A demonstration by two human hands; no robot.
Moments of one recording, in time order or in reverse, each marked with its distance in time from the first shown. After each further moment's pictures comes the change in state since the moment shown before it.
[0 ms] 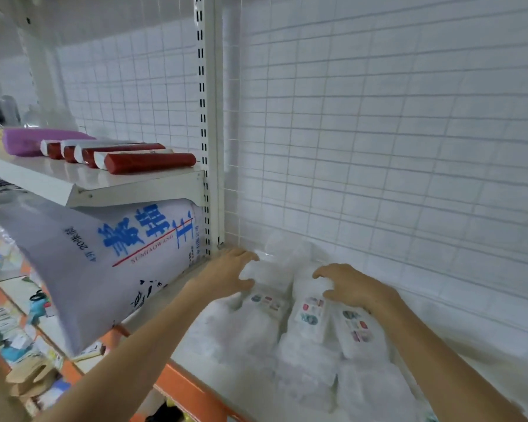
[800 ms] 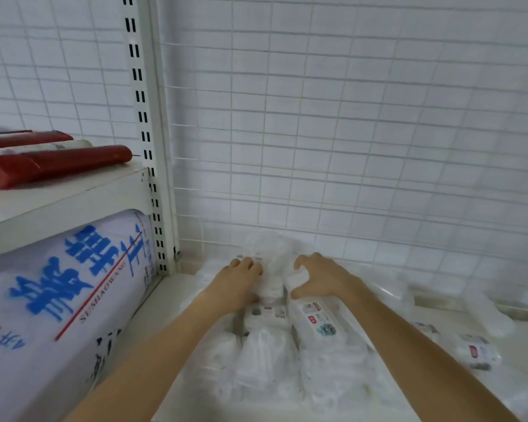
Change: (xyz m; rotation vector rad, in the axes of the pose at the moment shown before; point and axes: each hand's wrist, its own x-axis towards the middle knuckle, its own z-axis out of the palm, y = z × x) left_hand 0.065 -0.026 0.048 0.043 -0.090 0.392; right_hand 0.035 -0.046 0.017 0.048 0.065 0.466
